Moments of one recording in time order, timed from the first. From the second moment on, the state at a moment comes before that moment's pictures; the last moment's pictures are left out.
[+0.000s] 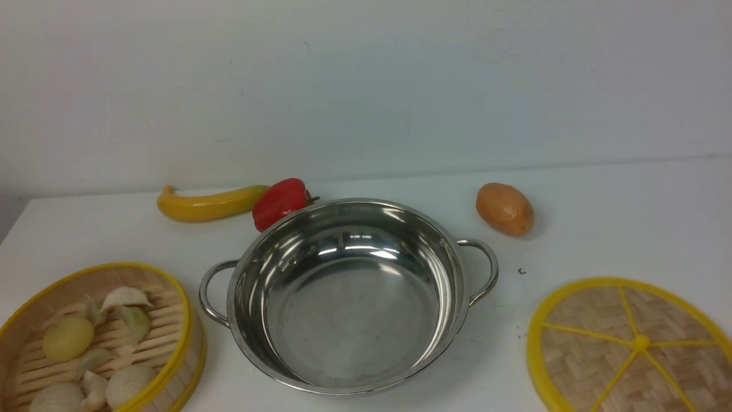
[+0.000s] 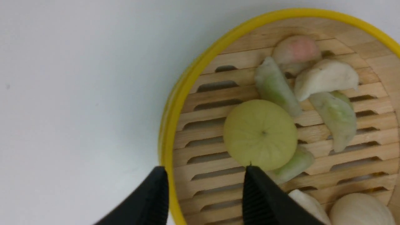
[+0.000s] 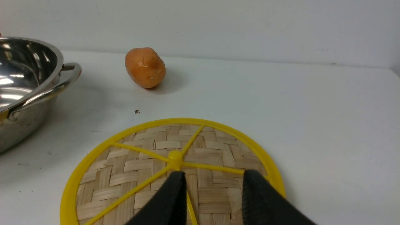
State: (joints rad) right arm 0.07 -0.01 0.02 0.01 0.40 0.00; left arm 0.68 1.67 -1.25 -0.39 1.02 0.62
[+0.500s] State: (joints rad) right arm 0.07 -0.01 0.02 0.01 0.40 0.00; left arm 0.63 1.72 -1.25 -0.20 1.11 0.51
